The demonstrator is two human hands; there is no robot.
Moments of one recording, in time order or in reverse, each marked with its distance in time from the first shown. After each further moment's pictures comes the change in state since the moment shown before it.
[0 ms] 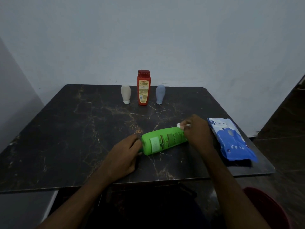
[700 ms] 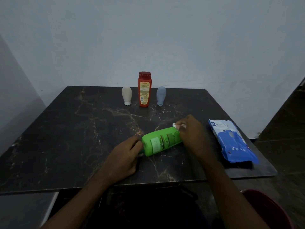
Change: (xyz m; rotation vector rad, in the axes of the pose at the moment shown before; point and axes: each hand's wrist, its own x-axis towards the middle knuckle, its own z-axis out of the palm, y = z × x) left_hand 0.000 0.000 -0.001 -0.011 0.014 0.011; right_hand 0.003 -0.012 0.014 0.010 -0.031 -0.074
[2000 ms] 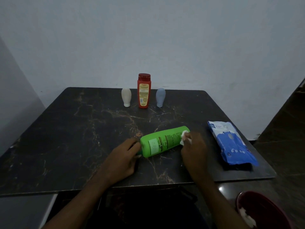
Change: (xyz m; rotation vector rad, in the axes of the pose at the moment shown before) left_hand -0.002 -0.007 0.005 -0.088 0.025 -0.012; right_hand -0.052 0.023 0.021 0.080 0.250 0.051
